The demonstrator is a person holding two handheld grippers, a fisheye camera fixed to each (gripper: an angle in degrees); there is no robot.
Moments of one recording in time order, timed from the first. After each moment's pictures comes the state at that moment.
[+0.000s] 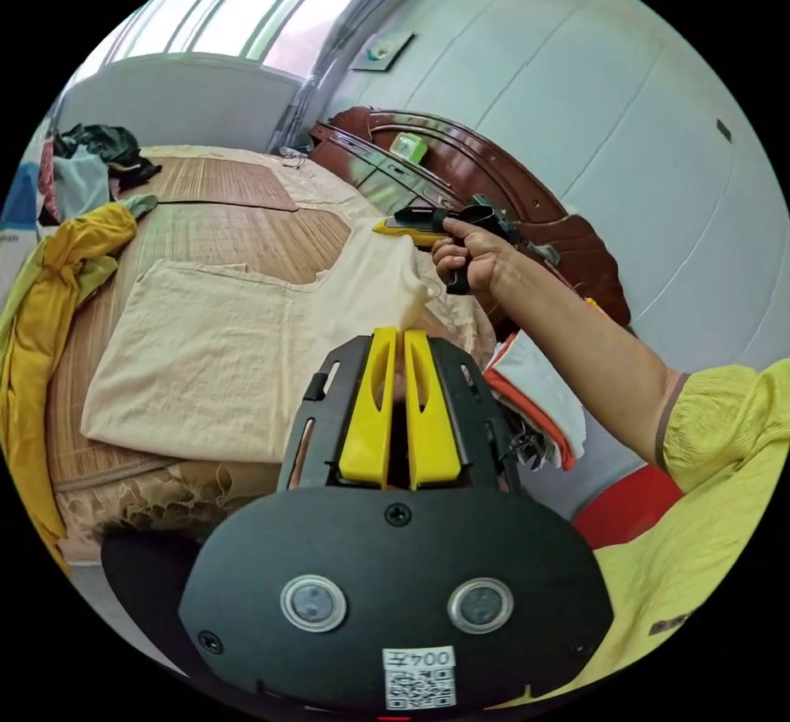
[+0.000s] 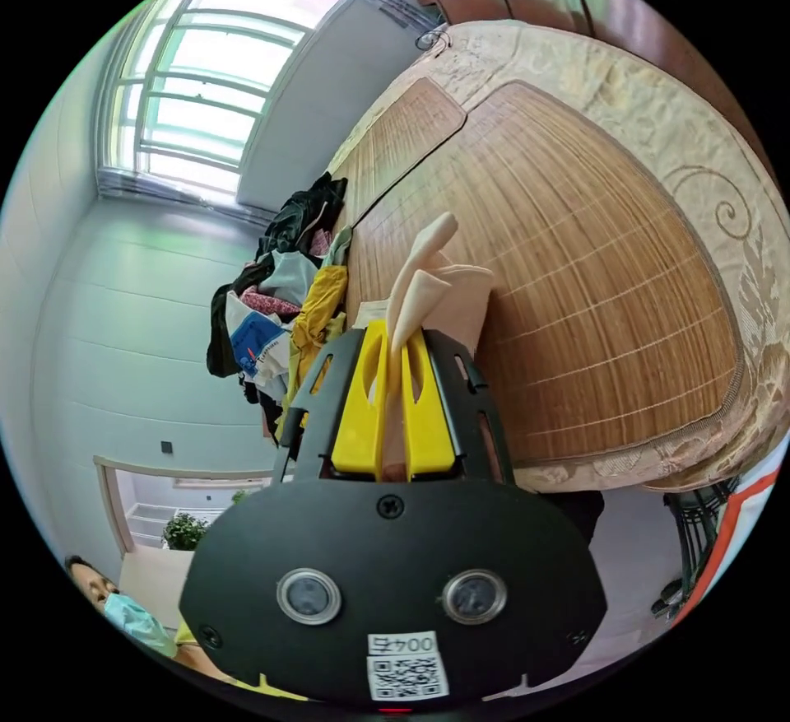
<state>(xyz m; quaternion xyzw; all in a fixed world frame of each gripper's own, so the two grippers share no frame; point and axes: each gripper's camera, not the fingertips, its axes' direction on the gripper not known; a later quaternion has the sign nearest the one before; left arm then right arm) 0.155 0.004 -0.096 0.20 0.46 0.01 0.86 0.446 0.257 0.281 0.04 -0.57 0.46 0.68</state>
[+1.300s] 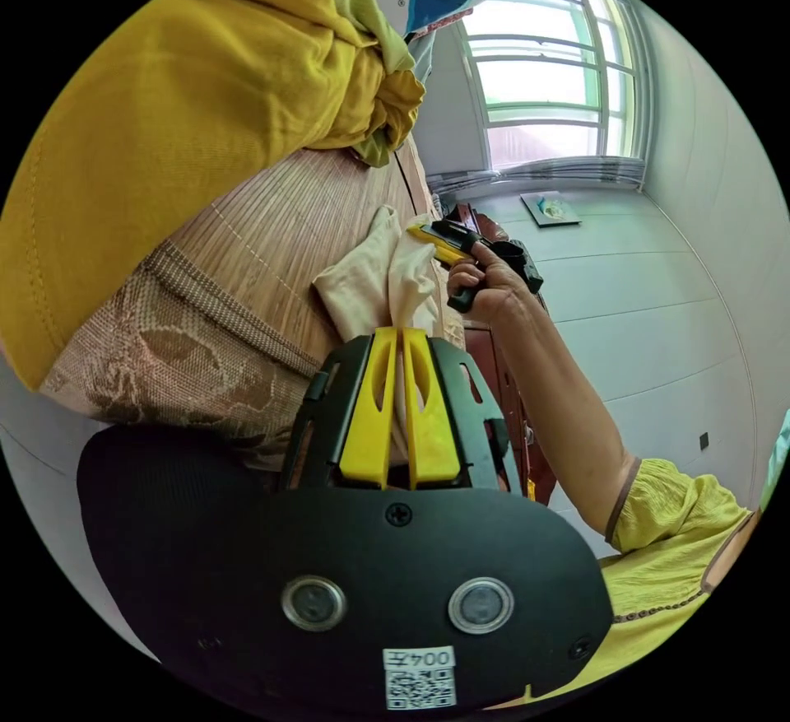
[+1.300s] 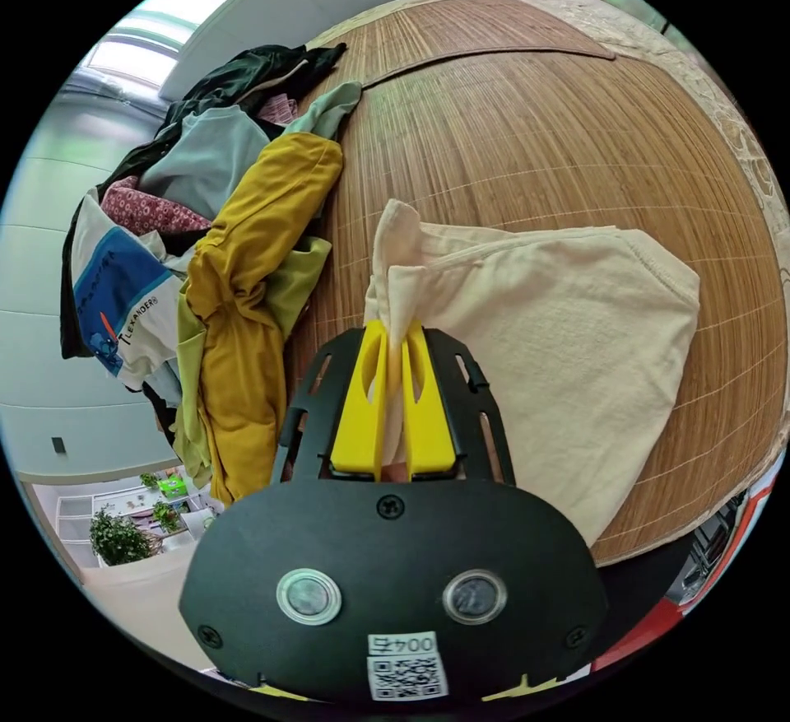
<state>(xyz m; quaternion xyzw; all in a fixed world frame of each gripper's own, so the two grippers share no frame) -0.371 0.065 0.198 0.11 0.58 -0.35 0.73 -0.026 -0.042 0.508 -0.09 -0.46 0.37 0.80</state>
